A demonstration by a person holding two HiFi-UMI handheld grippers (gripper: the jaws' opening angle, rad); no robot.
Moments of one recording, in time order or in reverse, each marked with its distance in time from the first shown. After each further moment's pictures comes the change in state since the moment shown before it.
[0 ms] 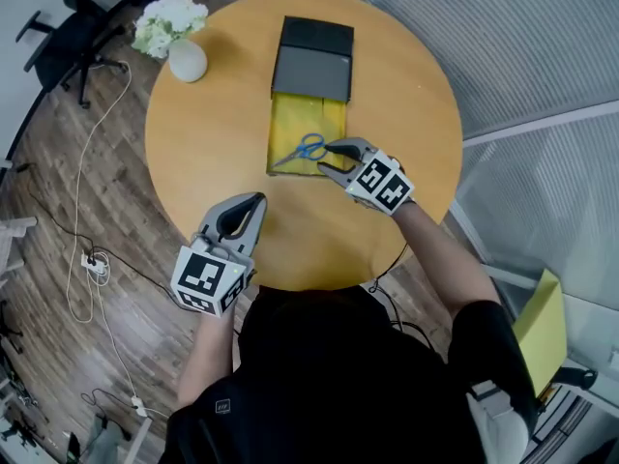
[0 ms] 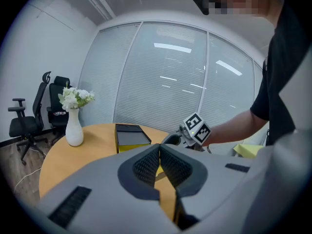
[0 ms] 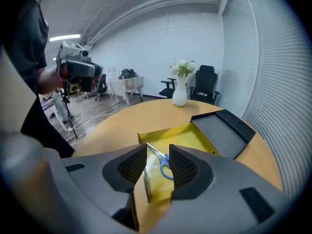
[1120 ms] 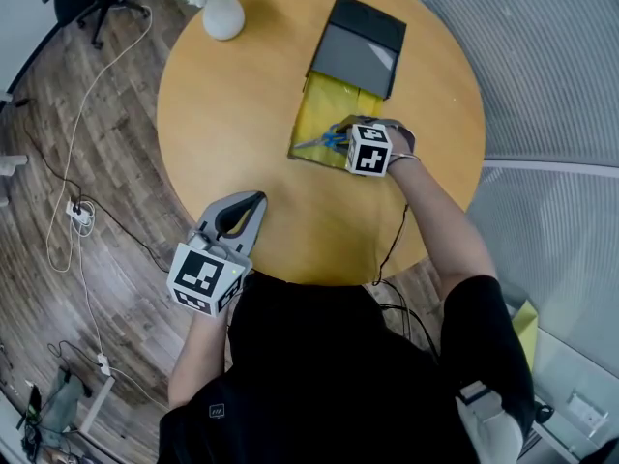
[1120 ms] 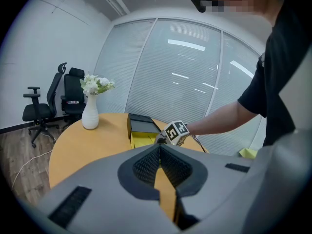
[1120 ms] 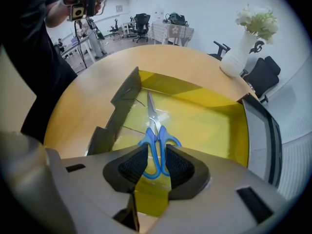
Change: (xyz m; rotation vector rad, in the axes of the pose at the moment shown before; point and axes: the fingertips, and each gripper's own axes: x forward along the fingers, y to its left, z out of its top) left arm -0.024 0.032 -0.054 -0.110 0.044 0.100; right arm 0.116 -0.034 -0.094 -0.550 0.553 0.237
